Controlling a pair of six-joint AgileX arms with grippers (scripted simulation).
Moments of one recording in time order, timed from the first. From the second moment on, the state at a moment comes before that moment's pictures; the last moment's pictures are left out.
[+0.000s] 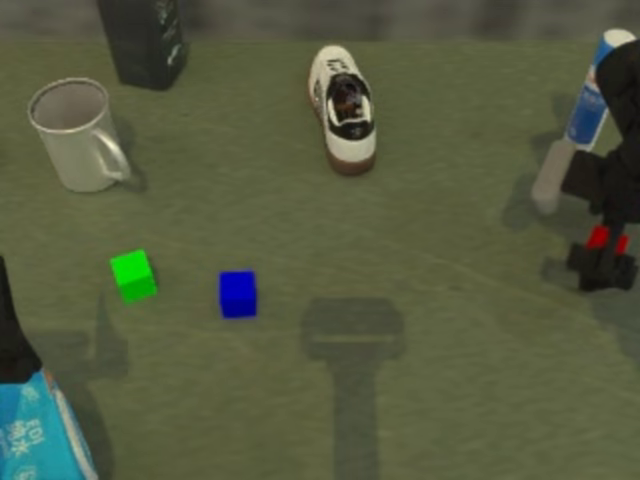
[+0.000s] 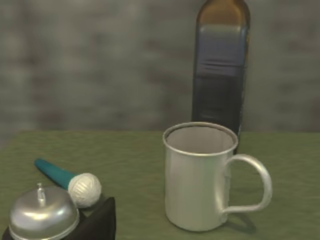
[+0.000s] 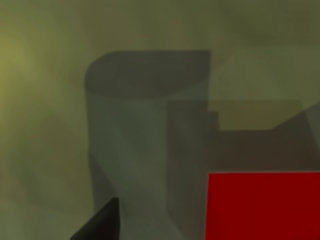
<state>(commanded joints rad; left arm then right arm) 0.00 0.00 0.00 0.00 0.00 0.00 0.10 2.22 1.47 -0.82 0.00 -0.98</state>
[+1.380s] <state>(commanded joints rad) 0.00 0.00 0.00 0.00 0.00 0.00 0.11 2.17 1.48 -0.87 -0.01 -0.96</state>
